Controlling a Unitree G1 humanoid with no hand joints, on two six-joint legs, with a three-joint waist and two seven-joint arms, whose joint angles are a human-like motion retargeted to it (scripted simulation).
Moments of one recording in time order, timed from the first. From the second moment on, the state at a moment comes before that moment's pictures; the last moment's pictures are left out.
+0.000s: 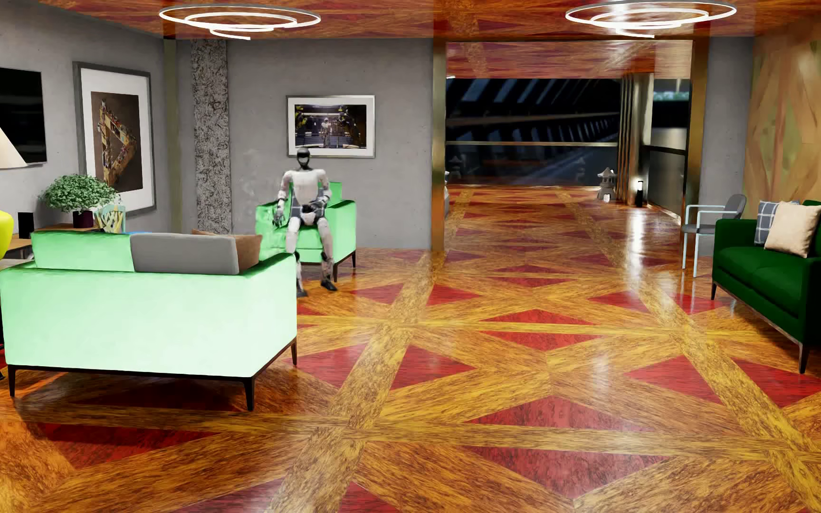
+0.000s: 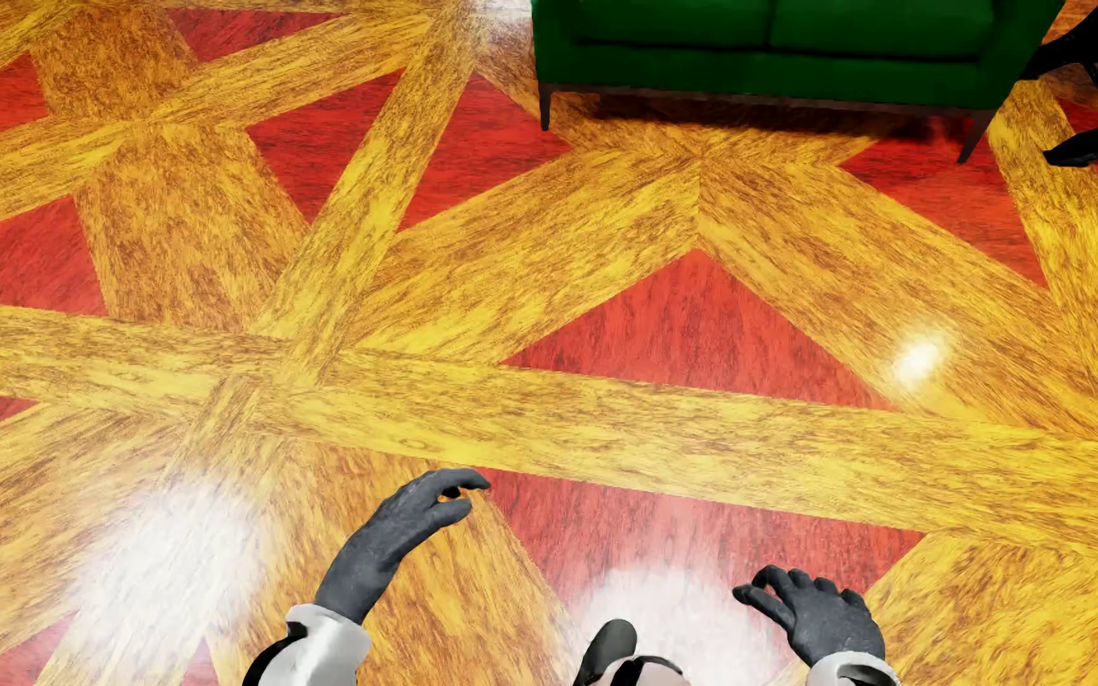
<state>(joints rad) 0.11 -0.65 0.00 0.18 -0.25 -0.03 0.62 -0.56 -0.01 0.37 0.52 0.25 0.28 -0.32 -0.09 0.22 -0.39 -0.25 -0.04 -0.31 0.18 -0.09 0.12 0.57 -0.98 -0.20 0.21 0.07 0.03</state>
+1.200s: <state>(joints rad) -0.06 -0.33 -0.01 0.15 -0.08 -0.01 0.55 -0.52 -0.01 0.41 0.44 0.23 0.26 -0.40 -0.25 0.14 -0.20 -0.11 -0.16 0.06 0.24 0.68 0.76 0.65 -0.67 0.18 0.36 0.06 0.06</state>
